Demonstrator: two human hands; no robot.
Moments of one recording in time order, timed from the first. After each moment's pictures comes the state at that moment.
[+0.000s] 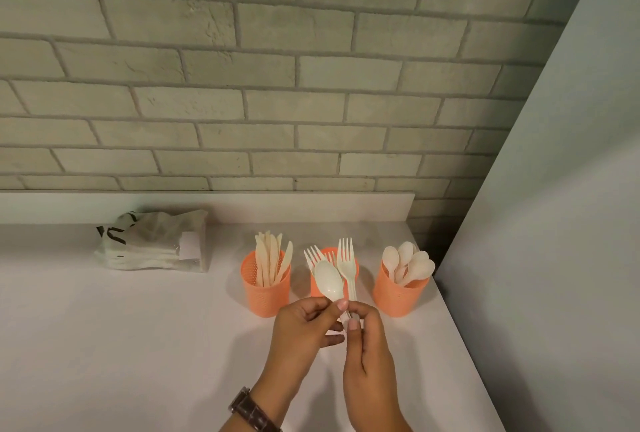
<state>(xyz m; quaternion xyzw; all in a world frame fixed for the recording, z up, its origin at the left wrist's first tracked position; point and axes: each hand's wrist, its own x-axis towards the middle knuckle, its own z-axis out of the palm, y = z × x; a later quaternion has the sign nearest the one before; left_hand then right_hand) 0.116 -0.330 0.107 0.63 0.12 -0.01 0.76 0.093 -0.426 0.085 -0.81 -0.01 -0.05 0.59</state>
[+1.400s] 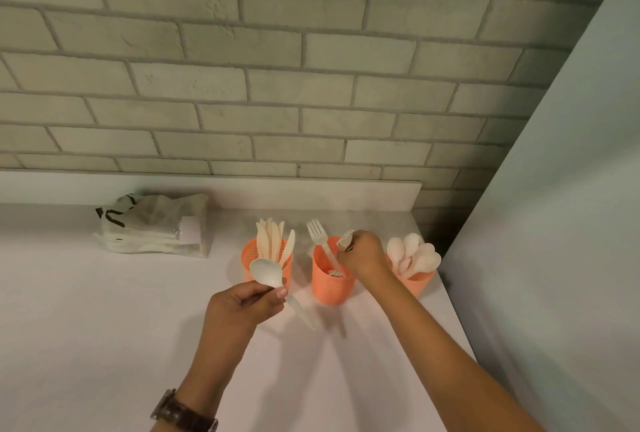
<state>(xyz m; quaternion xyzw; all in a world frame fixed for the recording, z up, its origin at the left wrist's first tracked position) 0.110 -0.260 0.099 0.65 0.17 0.07 0.74 0.255 -0.425 0.084 -0.92 -0.01 0.02 0.38</state>
